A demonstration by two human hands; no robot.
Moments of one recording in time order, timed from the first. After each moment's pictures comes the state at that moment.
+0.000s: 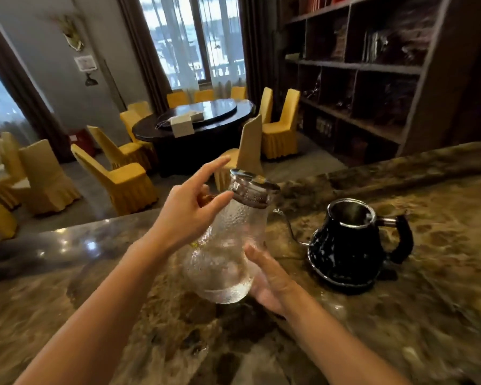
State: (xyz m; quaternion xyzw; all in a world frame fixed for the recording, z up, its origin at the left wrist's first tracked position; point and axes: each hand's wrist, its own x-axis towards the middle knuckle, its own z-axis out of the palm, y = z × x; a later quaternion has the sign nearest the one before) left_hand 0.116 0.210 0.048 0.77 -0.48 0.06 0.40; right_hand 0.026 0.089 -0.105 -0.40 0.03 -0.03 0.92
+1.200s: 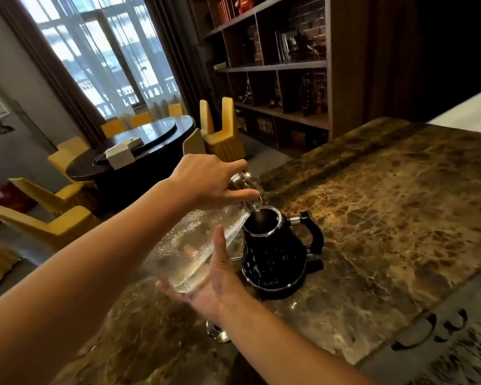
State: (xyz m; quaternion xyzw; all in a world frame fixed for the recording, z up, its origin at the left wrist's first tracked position) left_hand 0.075 -0.014 0.090 0.69 -0.65 0.27 -0.13; right_hand -0.027 0.047 -0.029 -0.09 0.18 -0.10 0.97
